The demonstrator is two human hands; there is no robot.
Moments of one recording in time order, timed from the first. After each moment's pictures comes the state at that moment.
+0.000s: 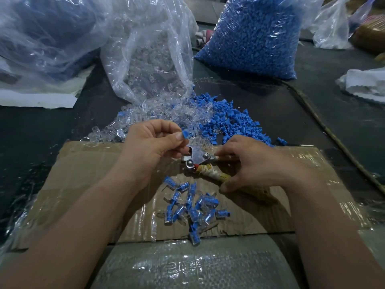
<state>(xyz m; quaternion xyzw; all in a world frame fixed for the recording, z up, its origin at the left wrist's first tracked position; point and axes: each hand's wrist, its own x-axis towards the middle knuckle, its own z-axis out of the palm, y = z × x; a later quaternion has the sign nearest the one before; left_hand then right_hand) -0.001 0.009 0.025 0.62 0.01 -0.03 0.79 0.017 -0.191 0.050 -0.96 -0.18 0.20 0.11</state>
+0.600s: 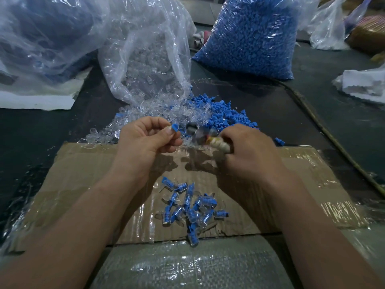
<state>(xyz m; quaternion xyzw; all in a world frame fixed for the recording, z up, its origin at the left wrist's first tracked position) 0.004 0.010 0.020 0.61 0.02 0.03 0.79 0.020 -0.181 0.037 -0.98 -0.16 -0.03 0.11</state>
